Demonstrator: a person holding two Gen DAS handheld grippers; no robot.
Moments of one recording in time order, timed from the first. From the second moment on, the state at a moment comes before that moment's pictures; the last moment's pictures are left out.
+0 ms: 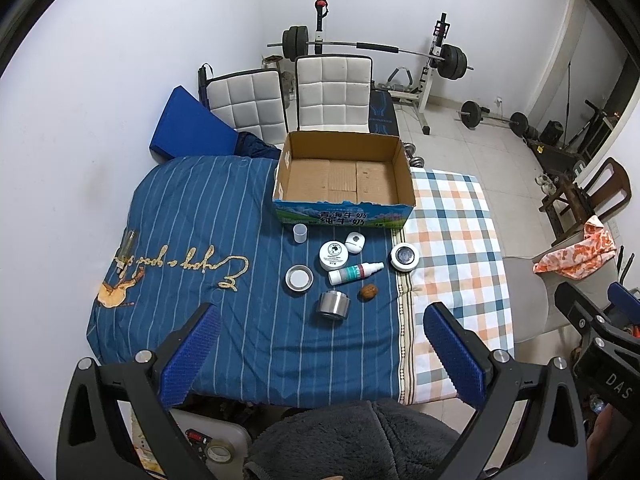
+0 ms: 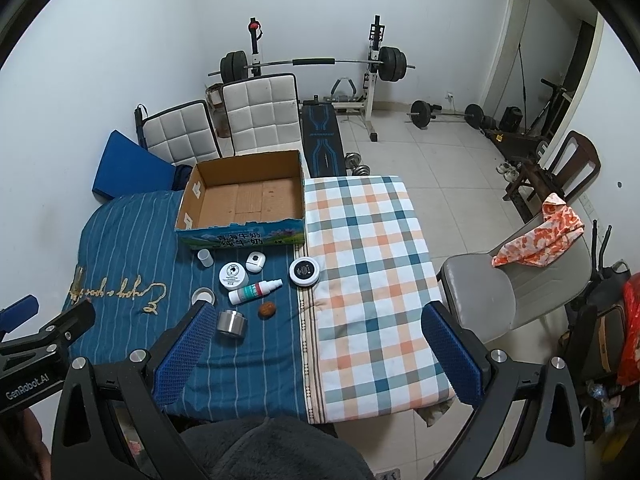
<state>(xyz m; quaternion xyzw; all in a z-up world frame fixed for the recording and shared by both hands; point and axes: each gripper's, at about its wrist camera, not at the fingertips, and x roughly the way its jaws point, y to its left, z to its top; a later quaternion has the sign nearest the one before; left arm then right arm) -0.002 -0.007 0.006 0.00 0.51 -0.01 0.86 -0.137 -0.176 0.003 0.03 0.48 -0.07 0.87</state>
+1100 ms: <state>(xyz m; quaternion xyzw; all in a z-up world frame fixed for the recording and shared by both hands) 0.003 -0.008 0.004 0.00 0.51 -0.01 0.86 -0.137 -0.178 0.006 0.03 0.48 -0.06 0.88</state>
